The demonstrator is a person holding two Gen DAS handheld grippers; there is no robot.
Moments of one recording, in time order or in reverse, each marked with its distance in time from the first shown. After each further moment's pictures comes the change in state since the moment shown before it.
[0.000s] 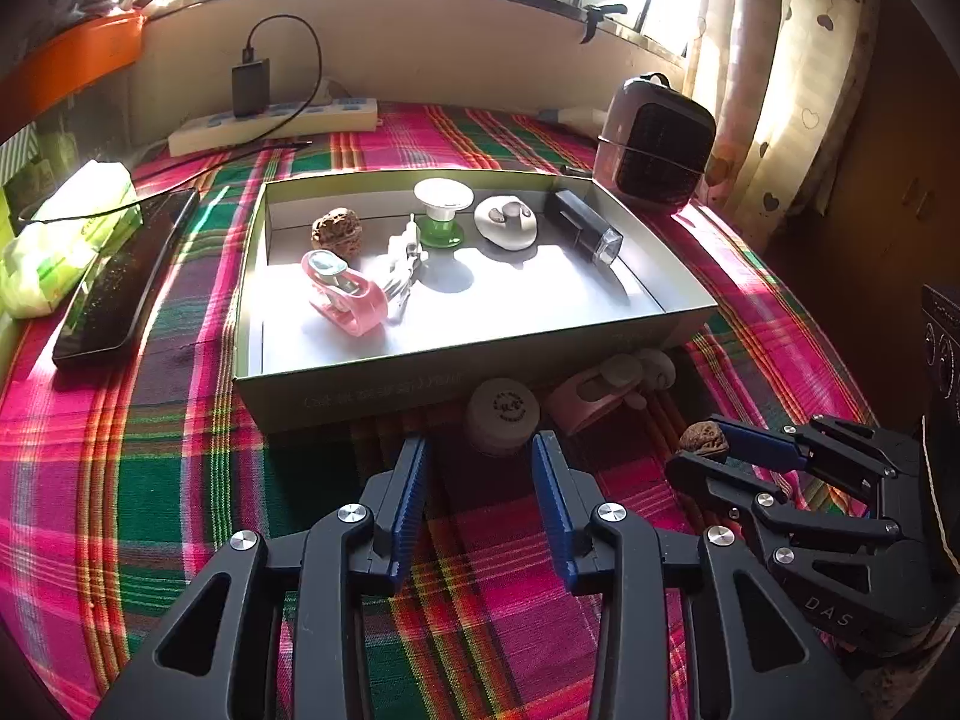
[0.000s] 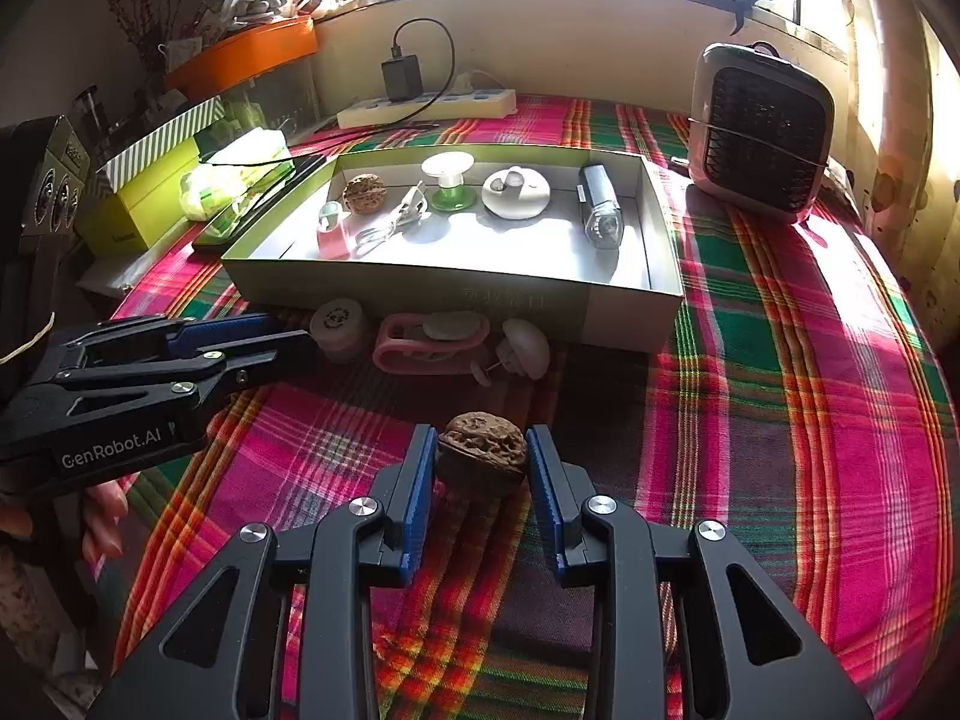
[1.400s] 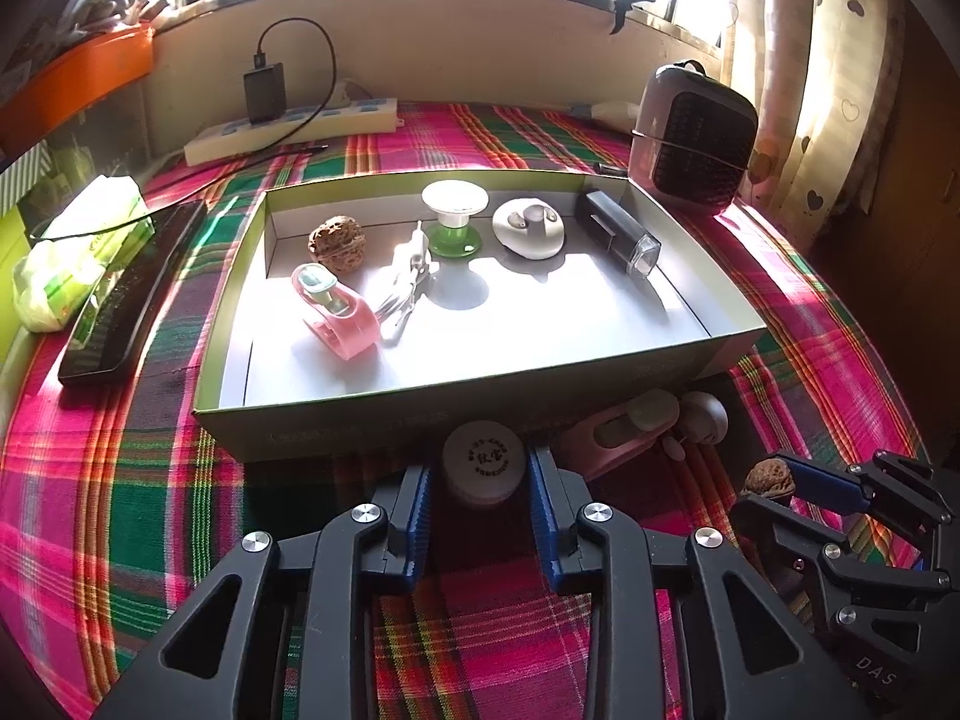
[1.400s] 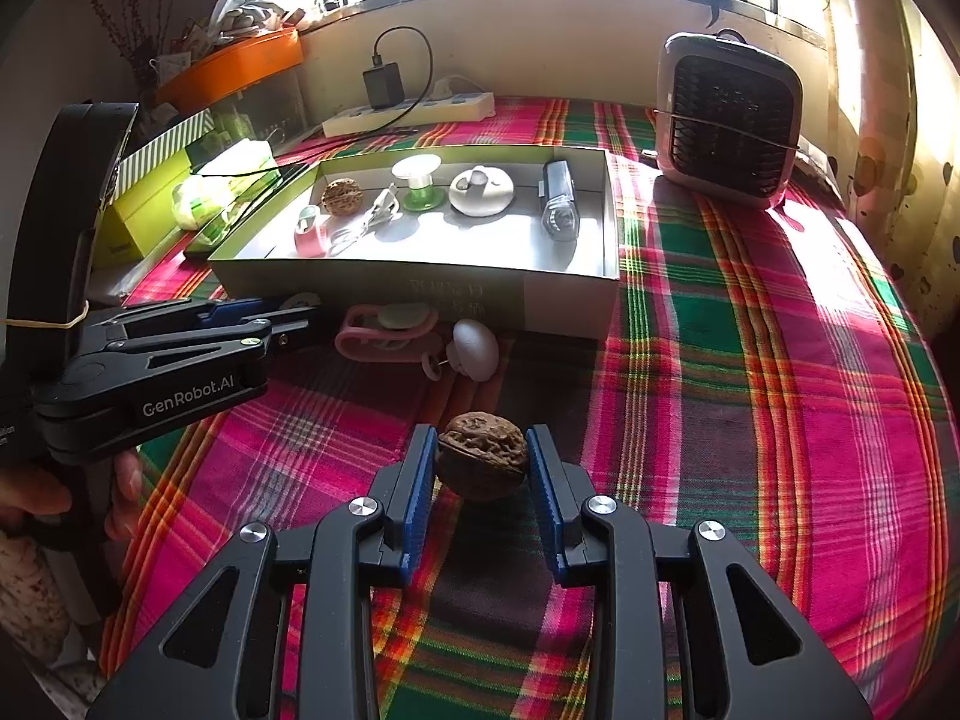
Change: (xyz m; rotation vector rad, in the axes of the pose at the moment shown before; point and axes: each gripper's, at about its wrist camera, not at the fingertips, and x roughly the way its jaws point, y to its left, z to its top) left arm 0.022 -0.013 0.011 -0.011 0.000 0.119; right arm -0.006 -0.018 -0.006 0.026 -0.012 0.010
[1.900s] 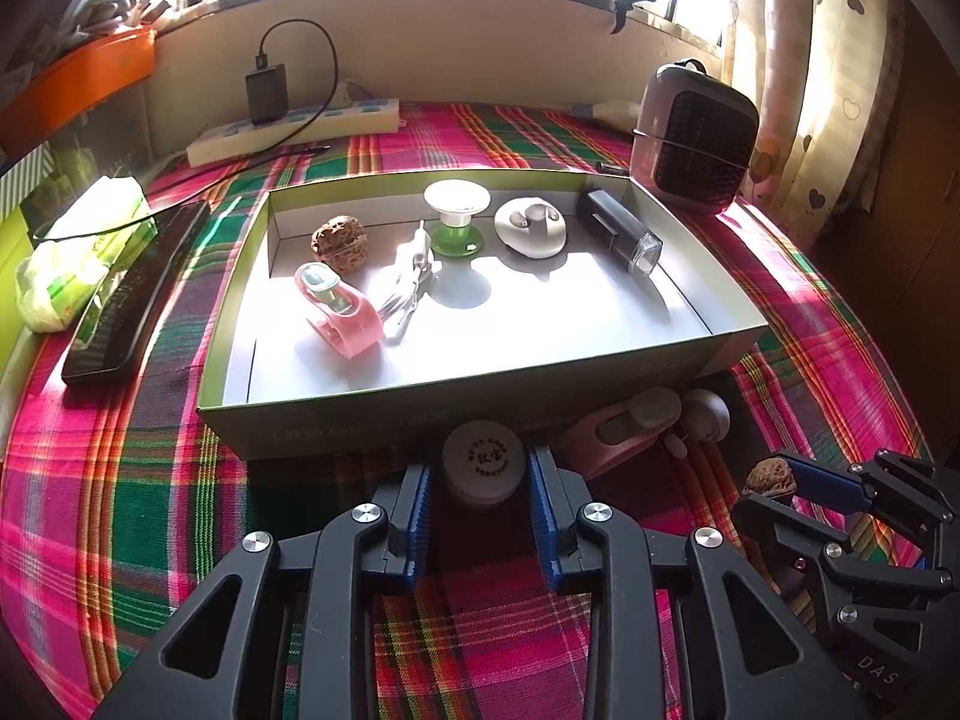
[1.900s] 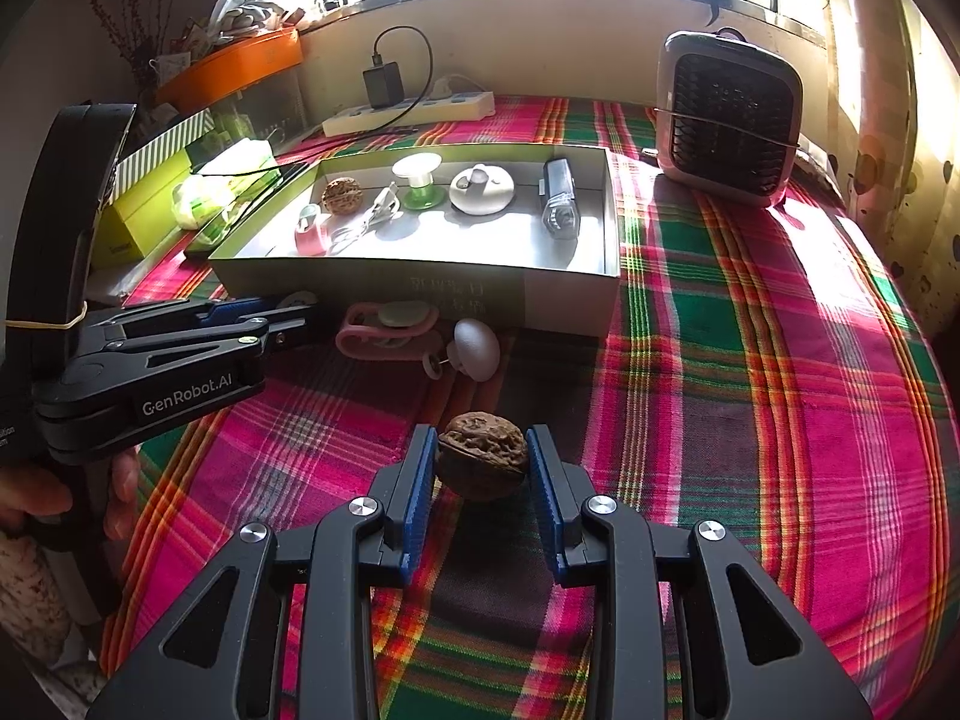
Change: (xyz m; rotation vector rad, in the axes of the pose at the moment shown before) left arm 0.000 -0.001 -0.001 -0.001 0.000 0.005; right arm 0.000 0.000 0.000 0.002 0.001 0.001
